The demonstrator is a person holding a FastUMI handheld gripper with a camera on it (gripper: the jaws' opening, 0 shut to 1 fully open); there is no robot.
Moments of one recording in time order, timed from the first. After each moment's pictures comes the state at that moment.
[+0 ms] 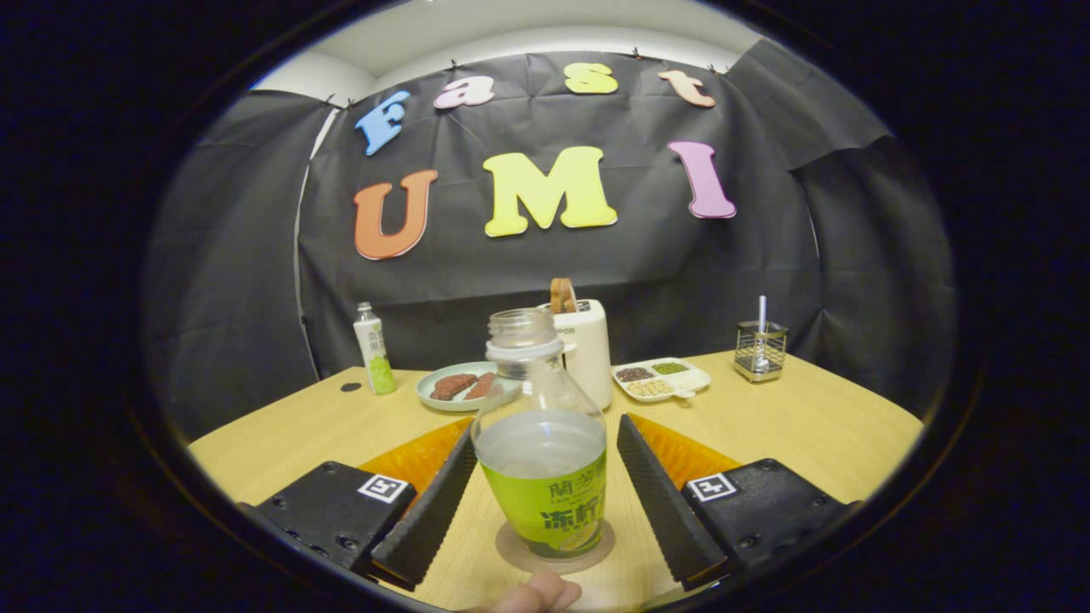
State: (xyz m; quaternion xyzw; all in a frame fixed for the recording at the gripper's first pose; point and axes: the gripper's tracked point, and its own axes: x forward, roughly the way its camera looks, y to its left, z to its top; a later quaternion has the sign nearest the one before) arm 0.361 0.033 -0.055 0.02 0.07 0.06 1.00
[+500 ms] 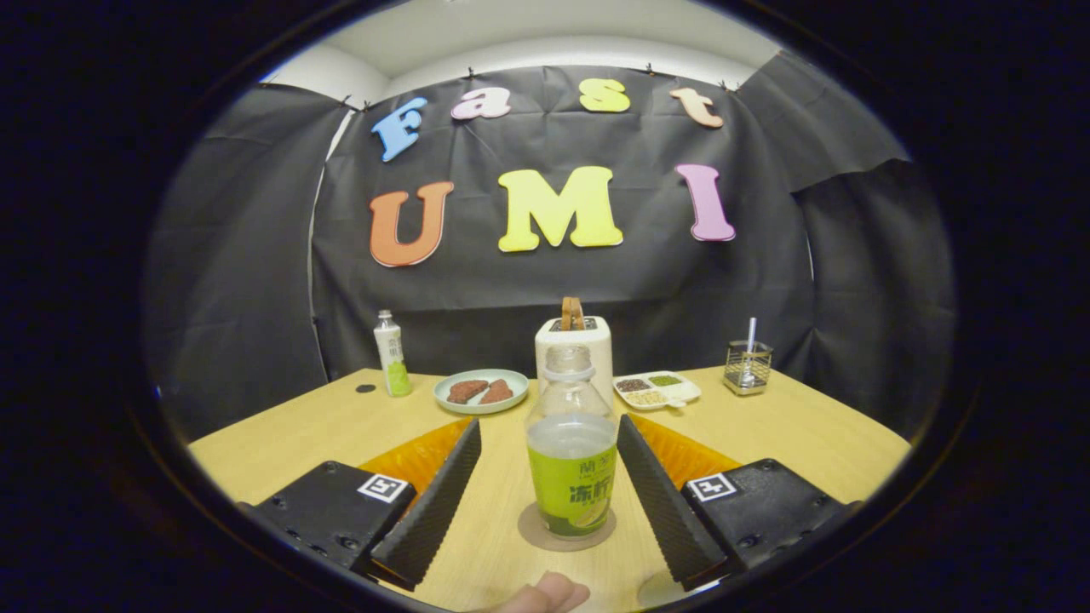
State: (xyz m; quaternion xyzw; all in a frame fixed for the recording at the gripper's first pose) arm 0.293 0.043 -0.024 0.02 0.05 0.06 1.00
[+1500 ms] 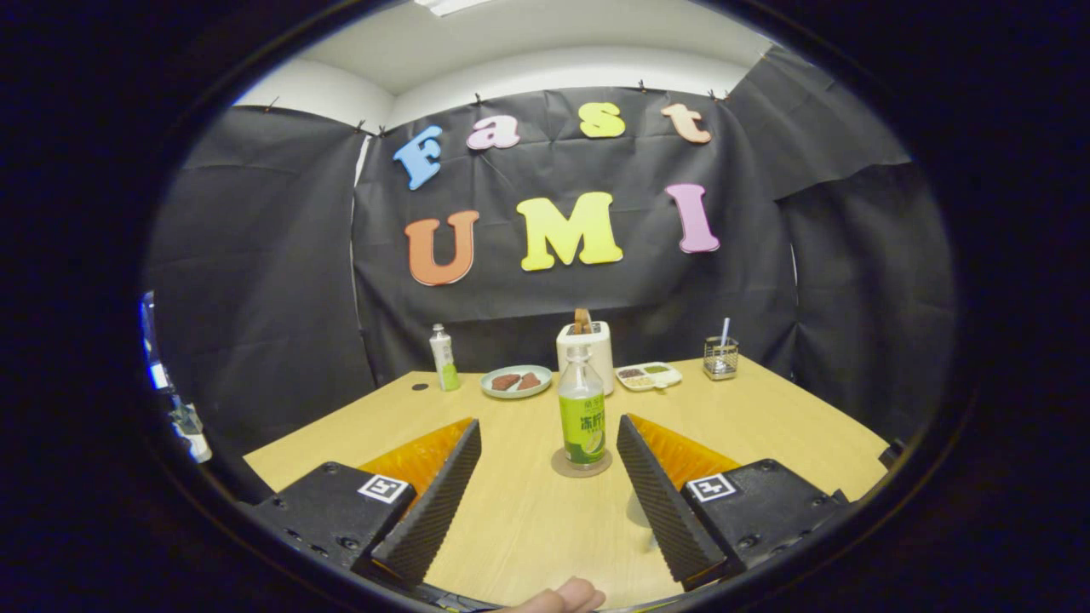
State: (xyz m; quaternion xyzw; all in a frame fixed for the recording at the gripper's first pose) arm 0.108 0.029 -0.004 0.04 0.05 0.09 0.99
